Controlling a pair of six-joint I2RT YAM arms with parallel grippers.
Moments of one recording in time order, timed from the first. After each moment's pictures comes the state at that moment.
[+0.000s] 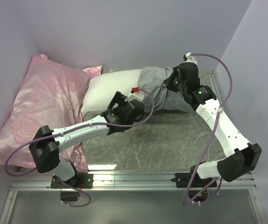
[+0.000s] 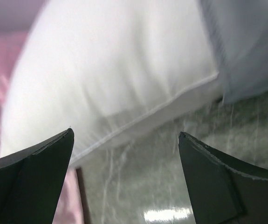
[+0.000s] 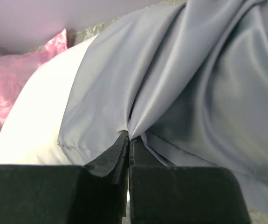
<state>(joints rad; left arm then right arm) -0.99 1.54 1.21 -0.43 -0.89 -0.15 0.39 1.35 1.41 -0.50 0.16 0.58</state>
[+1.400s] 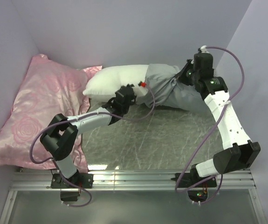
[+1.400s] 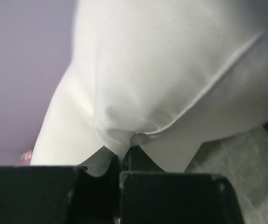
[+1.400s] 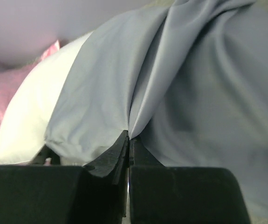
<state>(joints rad) -0.76 1.70 1.10 0.30 -0.54 0.74 0.22 1.42 1.57 -0.66 0.02 0.59</state>
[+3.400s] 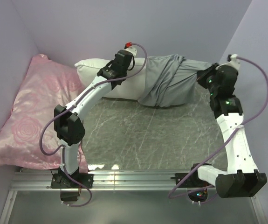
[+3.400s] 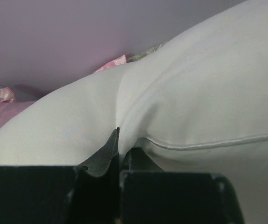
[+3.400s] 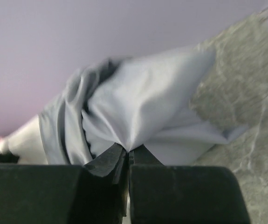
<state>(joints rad) -0.59 1.98 1.99 -0.52 -0.64 0.22 0.02 1.14 1.27 -0.35 0.05 0.60</state>
